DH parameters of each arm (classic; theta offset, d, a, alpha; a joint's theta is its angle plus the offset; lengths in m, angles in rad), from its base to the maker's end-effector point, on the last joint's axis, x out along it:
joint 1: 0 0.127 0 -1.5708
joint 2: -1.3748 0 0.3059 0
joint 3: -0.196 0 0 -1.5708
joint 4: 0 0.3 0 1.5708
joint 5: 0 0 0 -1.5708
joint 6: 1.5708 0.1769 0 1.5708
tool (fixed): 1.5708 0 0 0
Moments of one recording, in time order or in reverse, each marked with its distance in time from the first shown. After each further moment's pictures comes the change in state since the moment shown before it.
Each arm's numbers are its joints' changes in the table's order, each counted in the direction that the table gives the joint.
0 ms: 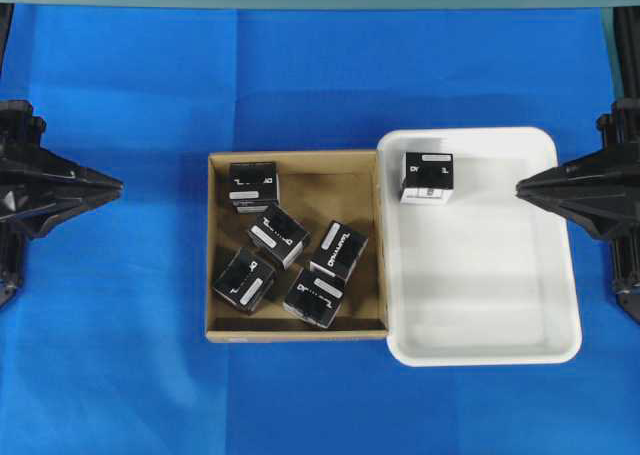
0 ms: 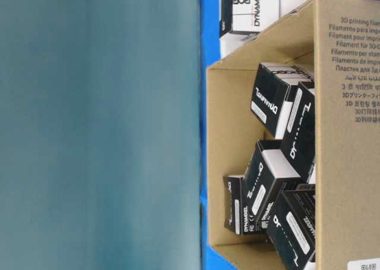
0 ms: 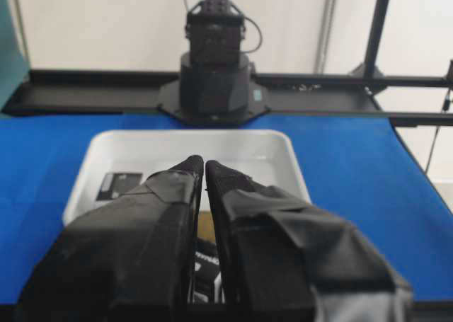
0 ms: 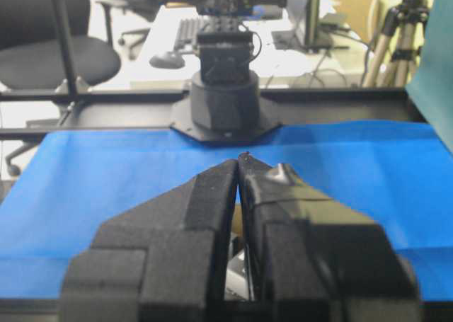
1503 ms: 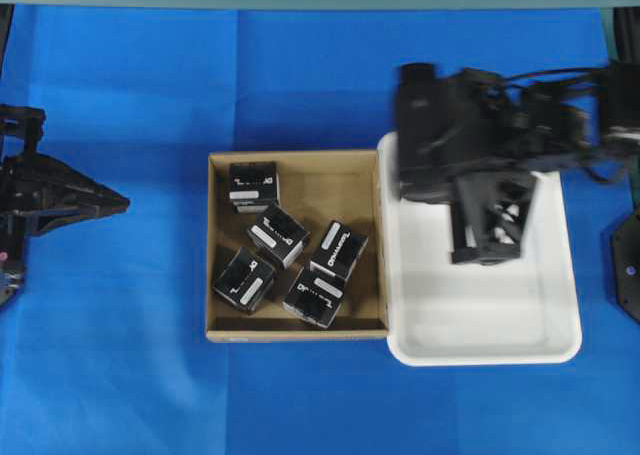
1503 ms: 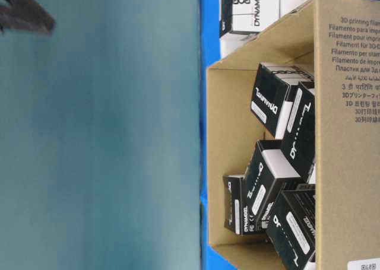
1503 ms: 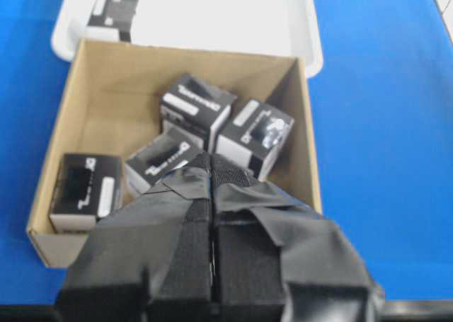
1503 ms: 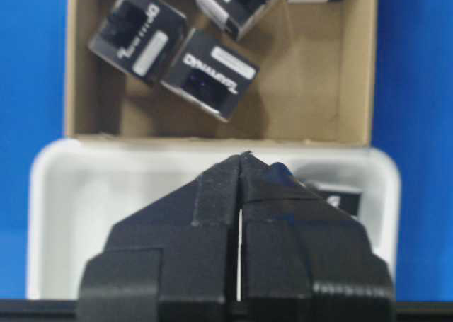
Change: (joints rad) left arm 0.015 0.018 -0.144 0.009 0.531 -0.101; right arm -0.055 0.747 -0.896 0.035 1.292 -0.233
